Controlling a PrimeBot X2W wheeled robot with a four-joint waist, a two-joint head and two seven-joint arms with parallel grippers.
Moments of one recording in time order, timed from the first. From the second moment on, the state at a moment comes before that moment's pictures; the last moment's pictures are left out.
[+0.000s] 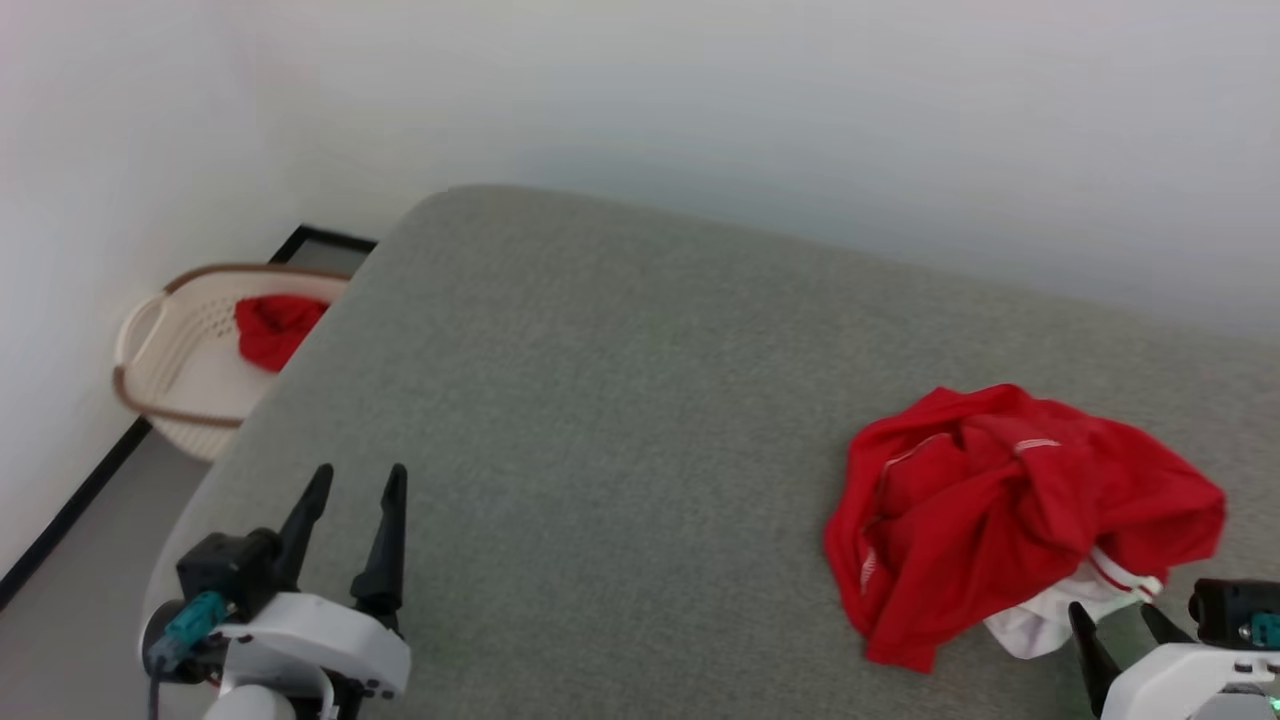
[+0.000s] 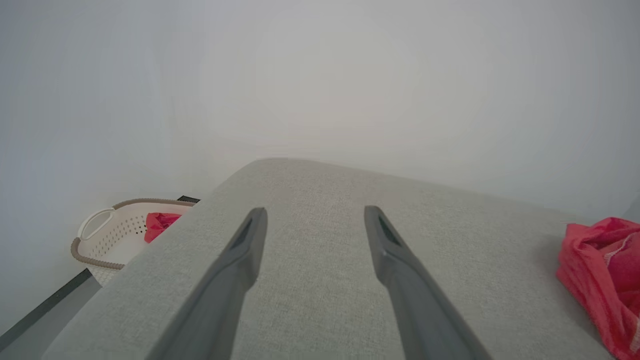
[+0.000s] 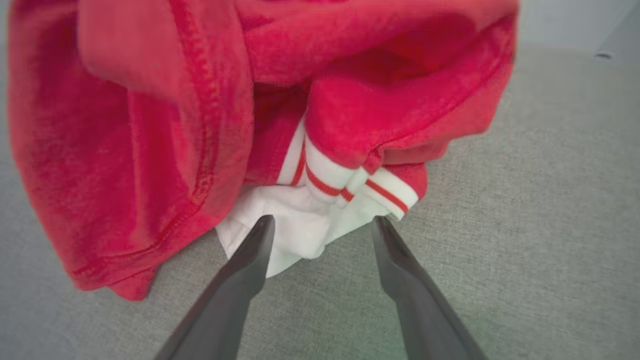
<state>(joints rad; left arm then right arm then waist) -0.19 0.25 -0.10 0.36 -0.40 -0.13 -0.26 -0.01 -0.15 -0.11 0.22 0.19 0.13 0.24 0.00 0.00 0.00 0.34</state>
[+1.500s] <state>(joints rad) -0.21 0.22 -0.06 0.36 -0.41 -0.13 -0.26 -0.08 -0.34 -0.30 -0.08 0.20 0.13 0.67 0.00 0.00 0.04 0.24</state>
